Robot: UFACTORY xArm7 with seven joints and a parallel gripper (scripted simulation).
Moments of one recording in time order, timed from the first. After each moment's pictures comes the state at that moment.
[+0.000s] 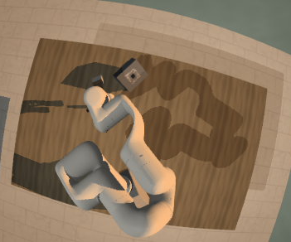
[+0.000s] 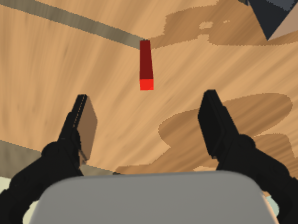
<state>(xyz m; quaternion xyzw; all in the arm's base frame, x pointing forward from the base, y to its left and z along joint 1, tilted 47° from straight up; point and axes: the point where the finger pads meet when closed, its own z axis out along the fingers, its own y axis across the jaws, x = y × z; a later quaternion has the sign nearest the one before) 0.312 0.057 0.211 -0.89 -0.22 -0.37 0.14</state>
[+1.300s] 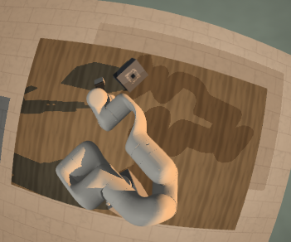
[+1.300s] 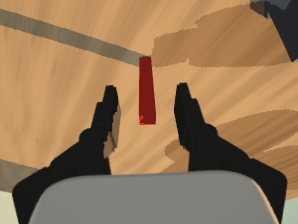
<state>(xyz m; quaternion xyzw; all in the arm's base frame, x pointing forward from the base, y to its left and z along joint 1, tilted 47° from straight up) 0.337 0.073 0.185 -0.89 -0.22 -0.37 0.14</state>
